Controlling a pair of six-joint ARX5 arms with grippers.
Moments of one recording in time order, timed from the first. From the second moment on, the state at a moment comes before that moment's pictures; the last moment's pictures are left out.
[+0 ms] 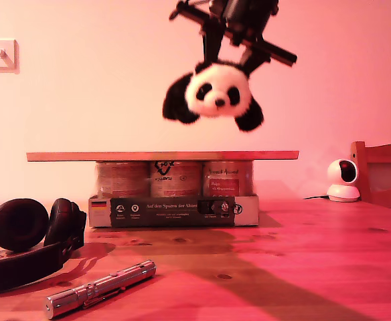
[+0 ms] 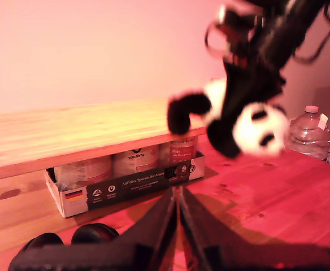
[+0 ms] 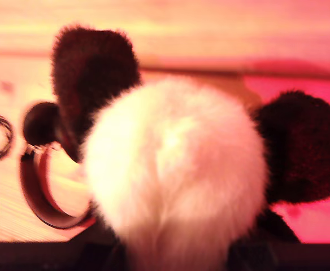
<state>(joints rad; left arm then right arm) -0.22 0.00 0.11 -0.07 0.39 -0.13 0.53 1.93 2.00 -1.11 -0.19 0.42</state>
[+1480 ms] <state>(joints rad) -0.22 0.00 0.12 -0.04 0.42 -0.13 0.42 2.07 2.17 -0.65 -0.22 0.29</state>
